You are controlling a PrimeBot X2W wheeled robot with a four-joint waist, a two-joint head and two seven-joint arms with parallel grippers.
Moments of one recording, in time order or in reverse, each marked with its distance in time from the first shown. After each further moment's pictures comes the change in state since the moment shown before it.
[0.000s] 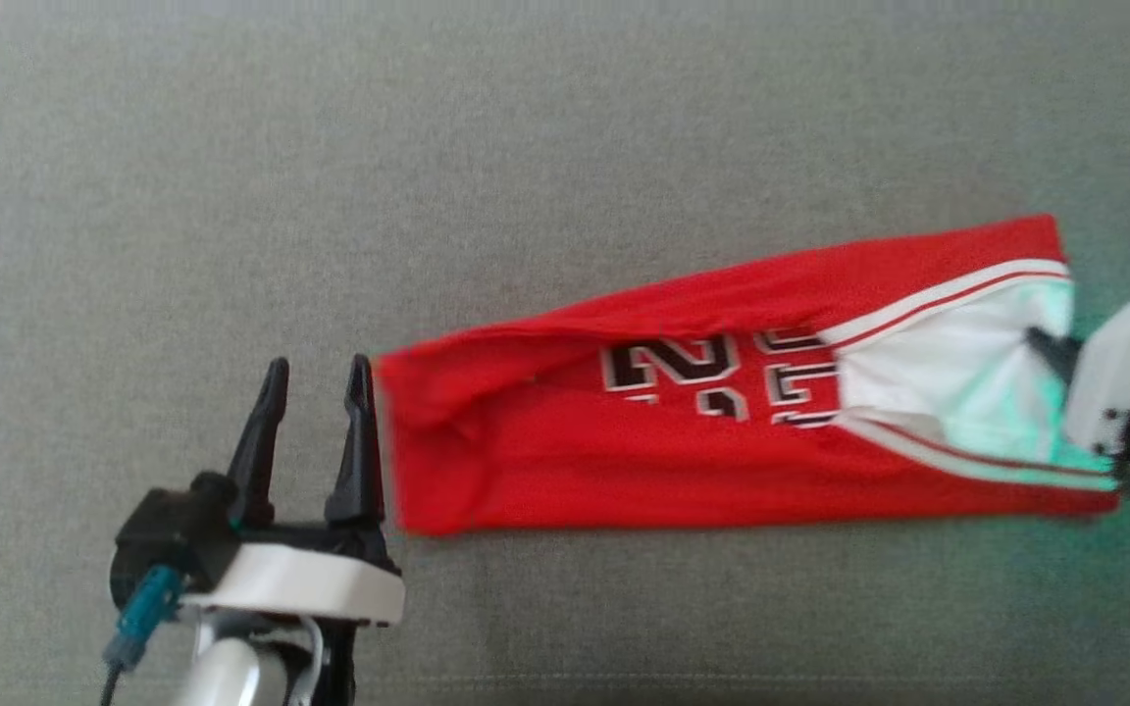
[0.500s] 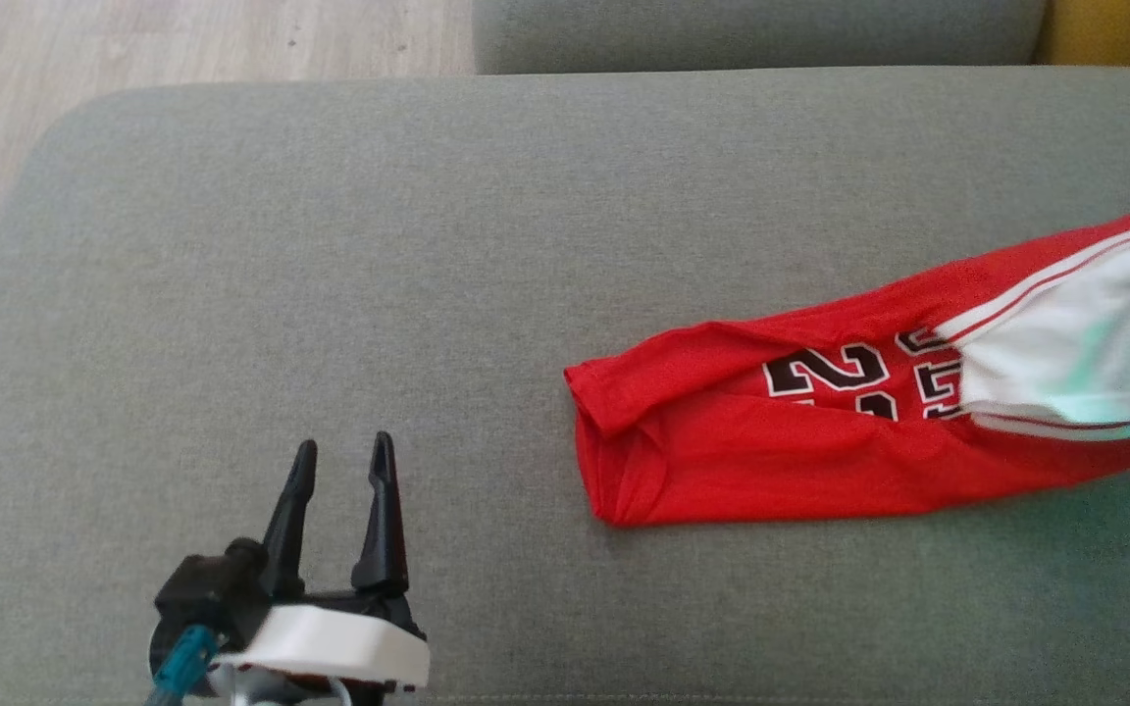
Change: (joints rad) left arm 0.110 -0.068 0.001 0.040 -0.002 -0.002 -0.017; right arm 0.026 -0.077 -0.106 -0.061 -0.010 0.000 -0.096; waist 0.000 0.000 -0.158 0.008
